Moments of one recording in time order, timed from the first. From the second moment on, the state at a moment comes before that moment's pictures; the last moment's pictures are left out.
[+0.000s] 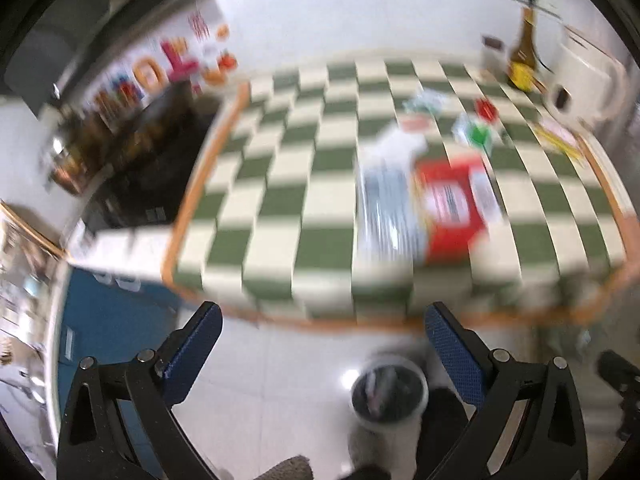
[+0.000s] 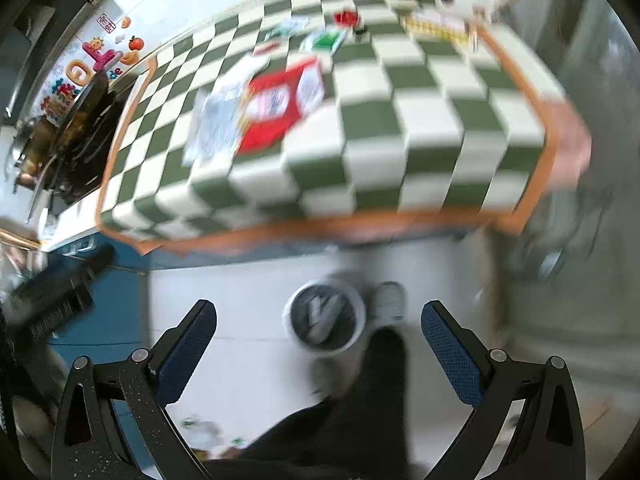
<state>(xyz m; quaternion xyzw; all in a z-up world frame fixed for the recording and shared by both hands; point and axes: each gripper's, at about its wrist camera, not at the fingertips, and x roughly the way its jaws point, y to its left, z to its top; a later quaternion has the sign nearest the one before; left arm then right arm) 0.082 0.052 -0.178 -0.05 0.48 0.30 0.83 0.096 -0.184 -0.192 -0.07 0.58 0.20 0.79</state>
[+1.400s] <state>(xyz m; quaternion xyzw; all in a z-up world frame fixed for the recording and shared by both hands) 0.344 0.160 -0.302 -0.24 0.59 0.30 0.71 0.525 -0.097 -0.330 -0.17 0.60 0.18 0.76</state>
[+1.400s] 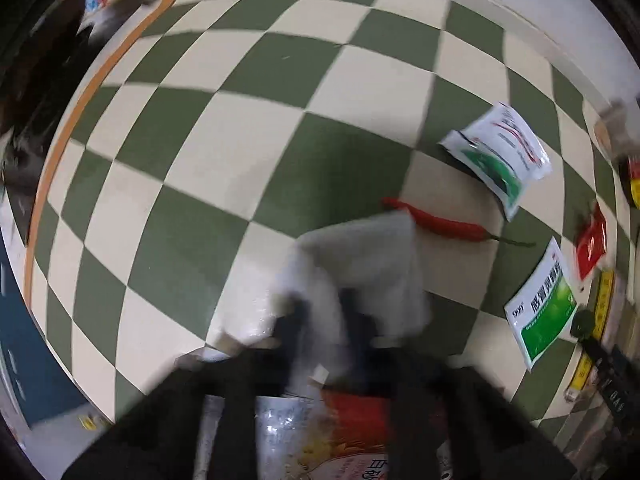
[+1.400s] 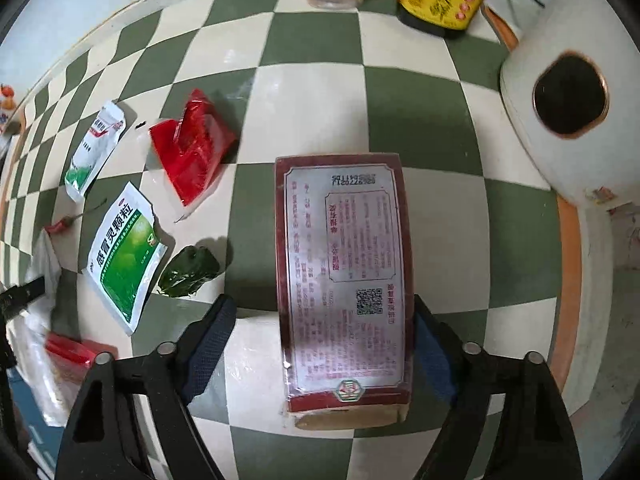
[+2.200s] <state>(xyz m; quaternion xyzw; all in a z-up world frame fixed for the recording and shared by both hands) 0.171 0.077 -0.127 -0.08 0.42 0.29 0.86 0.296 -0.129 -0.165 -0.07 0.48 0.22 0.85</state>
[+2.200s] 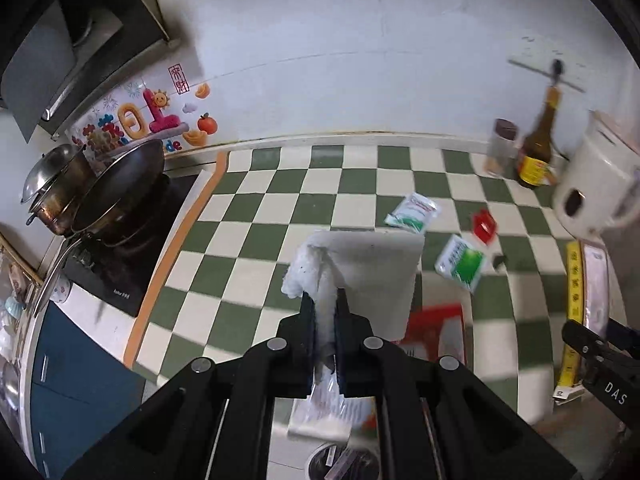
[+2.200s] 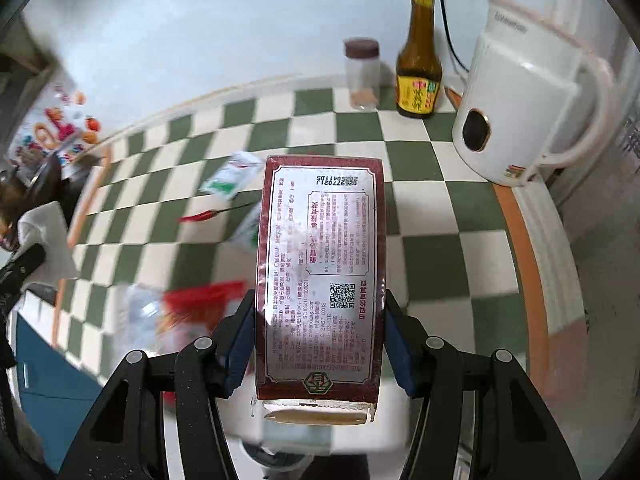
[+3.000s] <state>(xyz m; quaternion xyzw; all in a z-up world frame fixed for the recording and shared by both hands) -0.006 0.054 -0.520 -0.23 0.69 0.17 0.67 0.006 -0.169 -0.514 -0.07 0.68 0.17 0.71</state>
